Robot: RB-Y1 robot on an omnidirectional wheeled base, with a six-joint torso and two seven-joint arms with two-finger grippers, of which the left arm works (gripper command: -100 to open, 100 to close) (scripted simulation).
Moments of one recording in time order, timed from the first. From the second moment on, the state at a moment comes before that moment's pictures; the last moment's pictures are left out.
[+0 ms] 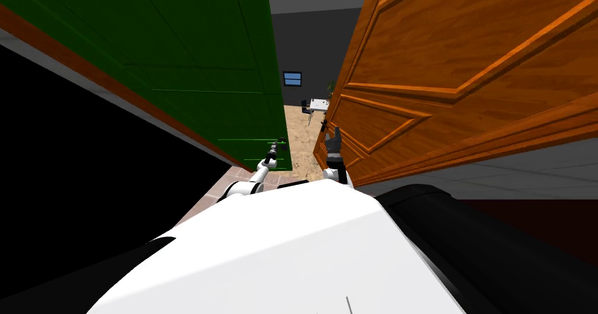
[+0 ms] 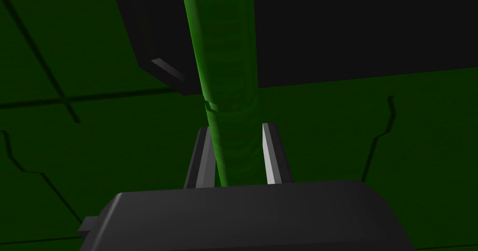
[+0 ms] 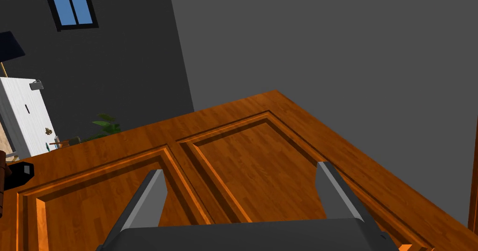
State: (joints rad) arm -0.53 0.05 -0.06 -0.58 0.02 -0.49 0.08
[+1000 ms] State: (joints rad) arm -0.53 0.08 0.02 -0.57 0.05 -0.49 0.05
